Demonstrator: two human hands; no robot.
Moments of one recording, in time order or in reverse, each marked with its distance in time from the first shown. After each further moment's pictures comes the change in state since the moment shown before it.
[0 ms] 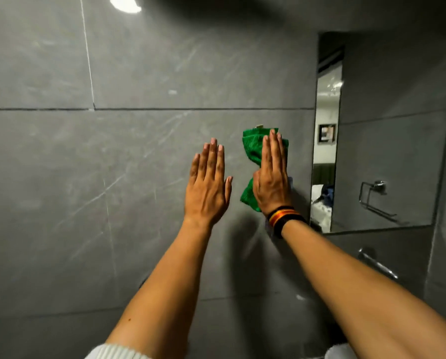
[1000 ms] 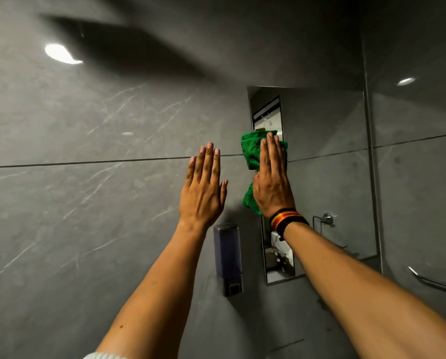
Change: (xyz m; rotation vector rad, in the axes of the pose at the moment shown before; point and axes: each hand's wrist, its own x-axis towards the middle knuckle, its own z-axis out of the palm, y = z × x) left_hand 0.139 0.099 0.045 -0.030 0.202 0.154; right_hand 0.087 0.141 -0.040 -0.259 0.175 -0.027
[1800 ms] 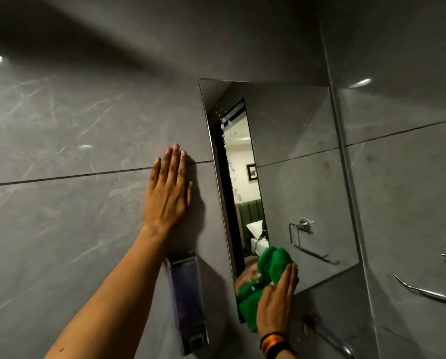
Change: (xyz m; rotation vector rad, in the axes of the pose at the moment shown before) left_hand 0.058 0.014 0.099 0.022 0.030 0.071; right_hand -0.247 0.075 0.103 0.421 0.003 0.909
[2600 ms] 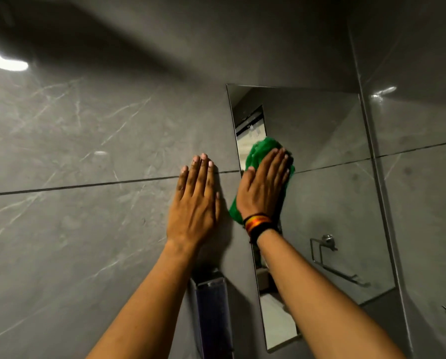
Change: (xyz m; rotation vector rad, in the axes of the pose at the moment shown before) left_hand -0.004 0.002 0.008 -0.005 0.010 0.026; right_hand 0.166 -0.220 0.095 -0.182 0.166 -0.415
